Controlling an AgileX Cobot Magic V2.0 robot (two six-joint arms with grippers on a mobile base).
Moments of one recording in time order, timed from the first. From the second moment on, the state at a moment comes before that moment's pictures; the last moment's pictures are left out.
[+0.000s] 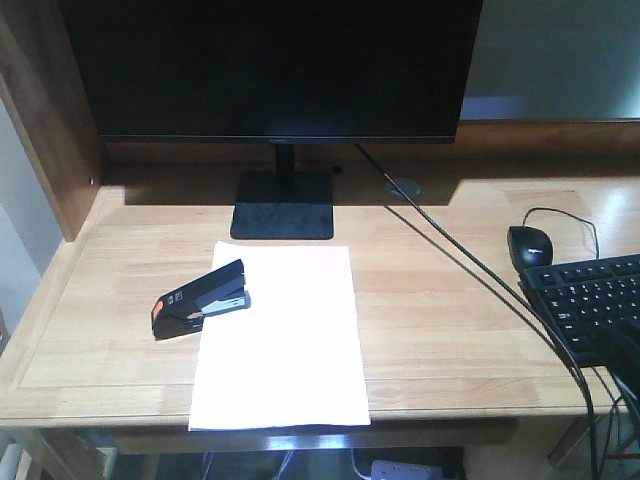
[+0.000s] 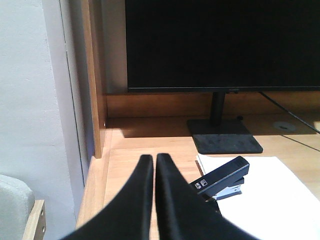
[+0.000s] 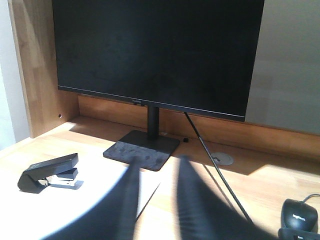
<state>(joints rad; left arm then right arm) -0.07 0.05 -0.34 0.03 0.49 -0.06 0.43 0.29 -0.19 -1.74 -0.02 1.74</state>
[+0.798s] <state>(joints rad) -0.07 0.05 -0.18 0.05 0.34 -0.03 0.43 0.29 -0.19 -1.74 -0.02 1.75</state>
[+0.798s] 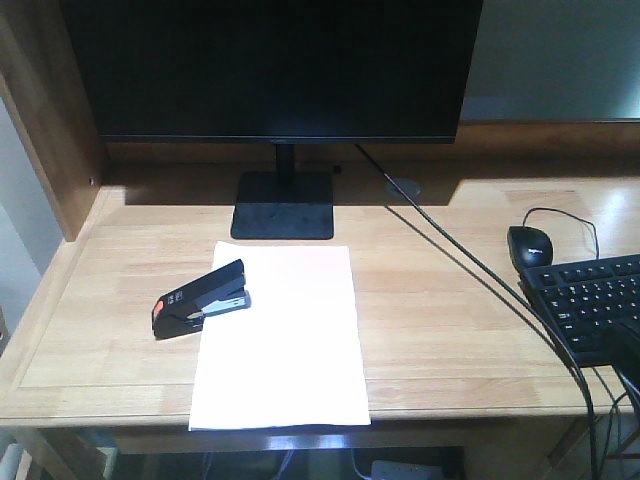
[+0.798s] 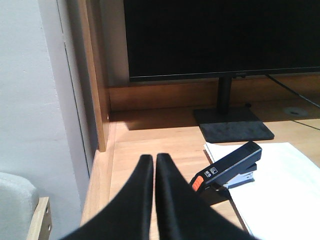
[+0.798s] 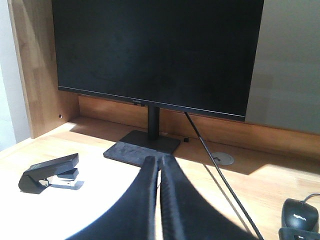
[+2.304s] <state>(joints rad) 0.01 -0.01 0.03 0.05 0.09 -0.12 0.43 0.29 -0.19 -1.74 -0.02 1.75</state>
